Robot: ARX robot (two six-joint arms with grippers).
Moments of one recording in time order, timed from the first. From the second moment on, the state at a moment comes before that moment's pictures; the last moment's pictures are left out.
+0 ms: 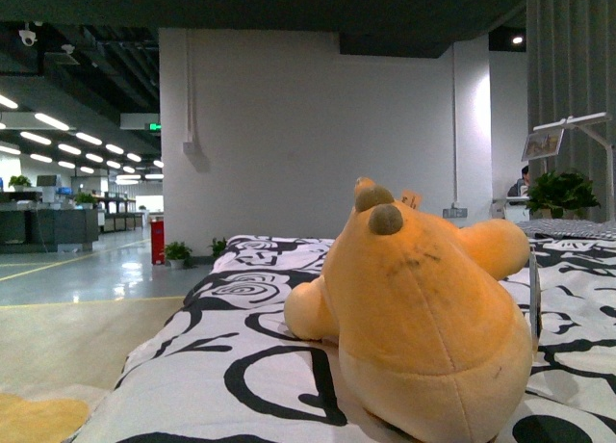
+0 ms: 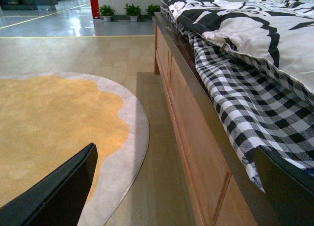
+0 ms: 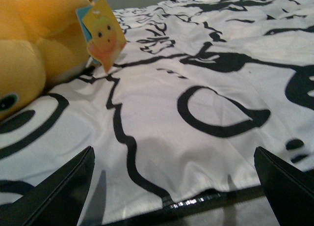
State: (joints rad) left arm 0.00 0.00 0.01 0.00 0.00 0.00; right arm 0.18 0.45 0.14 0.32 0.22 0.16
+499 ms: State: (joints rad) left arm 0.00 0.00 0.01 0.00 0.00 0.00; right arm 0.28 0.96 0.41 0.68 0.26 0.11
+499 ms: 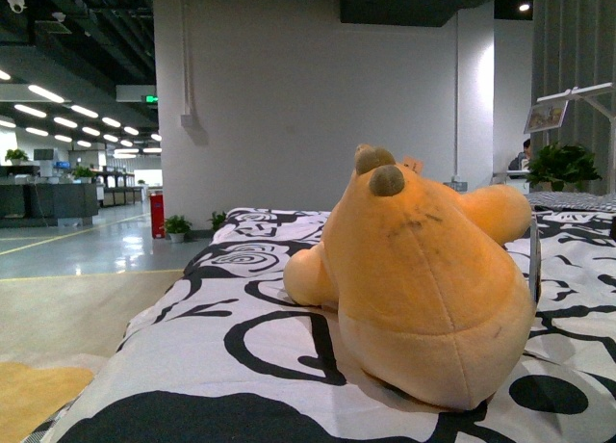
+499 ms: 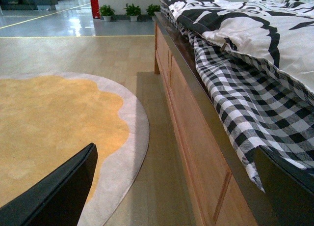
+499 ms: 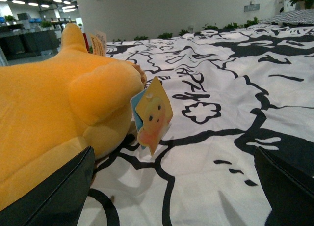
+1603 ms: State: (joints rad) left arm 0.00 0.00 0.01 0.00 0.00 0.00; right arm 0.60 1.24 0.61 0.92 0.40 -0.11
